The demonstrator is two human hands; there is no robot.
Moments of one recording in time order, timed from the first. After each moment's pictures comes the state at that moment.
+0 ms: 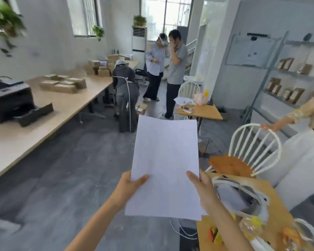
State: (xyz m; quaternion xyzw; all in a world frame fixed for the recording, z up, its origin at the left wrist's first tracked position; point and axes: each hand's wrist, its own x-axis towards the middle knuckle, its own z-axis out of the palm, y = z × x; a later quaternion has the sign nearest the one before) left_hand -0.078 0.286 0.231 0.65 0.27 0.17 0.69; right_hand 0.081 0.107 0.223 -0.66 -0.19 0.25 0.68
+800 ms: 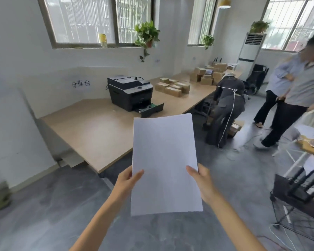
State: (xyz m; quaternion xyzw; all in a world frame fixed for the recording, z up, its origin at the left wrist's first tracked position) left_hand -0.375 0.532 0.221 0.55 0.43 0.40 0.59; right_hand -0.127 0.488 0.210 -0.56 -0.40 0.43 0.58
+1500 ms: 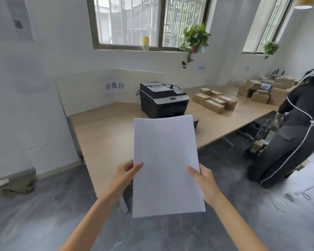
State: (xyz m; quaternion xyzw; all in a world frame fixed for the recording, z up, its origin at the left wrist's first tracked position) left_hand -0.318 0.785 0.218 0.47 0.54 0.47 0.51; right_hand -0.059 0.791 0.212 -0.48 -0.49 0.53 0.49
